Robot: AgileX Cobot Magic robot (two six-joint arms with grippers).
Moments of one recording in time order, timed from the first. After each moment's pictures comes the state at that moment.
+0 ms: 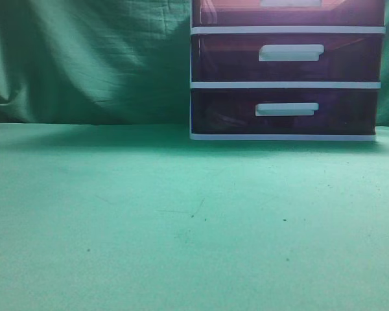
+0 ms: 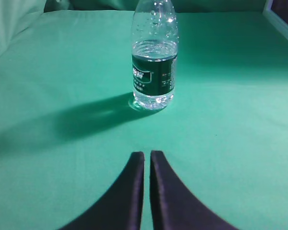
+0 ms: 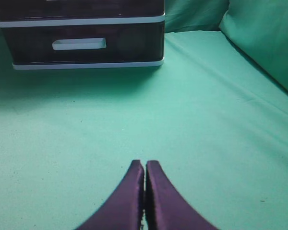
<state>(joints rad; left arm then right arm) 0.08 -0.02 0.02 -0.09 0.34 0.09 0.00 -0.01 0.03 0.11 0.38 -0.07</state>
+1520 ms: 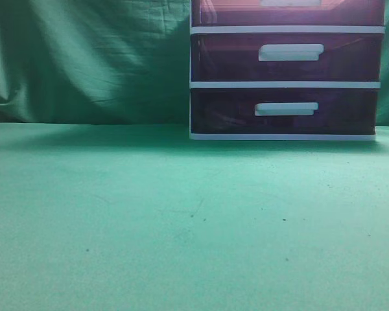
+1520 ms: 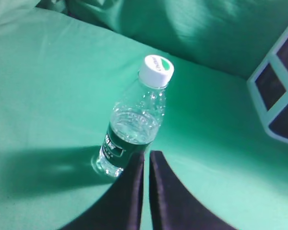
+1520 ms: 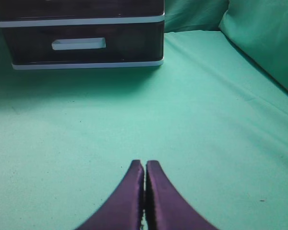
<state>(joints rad) 0.03 0.62 -0.25 -0.36 -0.02 0.02 0.00 -0.01 0.03 0.11 0.38 -0.07</state>
